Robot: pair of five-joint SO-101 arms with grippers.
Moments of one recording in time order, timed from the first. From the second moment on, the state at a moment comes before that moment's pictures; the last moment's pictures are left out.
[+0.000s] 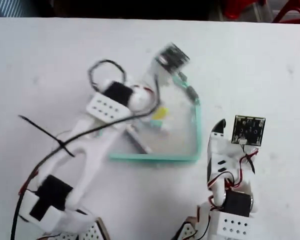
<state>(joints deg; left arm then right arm) 22.5 -2.4 7.1 63.4 -14.4 9.5 -89.5 78.9 45.0 6.2</state>
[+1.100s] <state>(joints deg) -5.8 28.2 1.9 71.3 -6.6 7.2 -6.2 29.4 58.5 13.1</state>
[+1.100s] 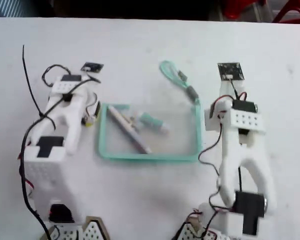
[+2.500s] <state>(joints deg) 0.9 33.0 -12.9 81.5 -3.6 6.7 14.4 9.4 60.2 9.6</state>
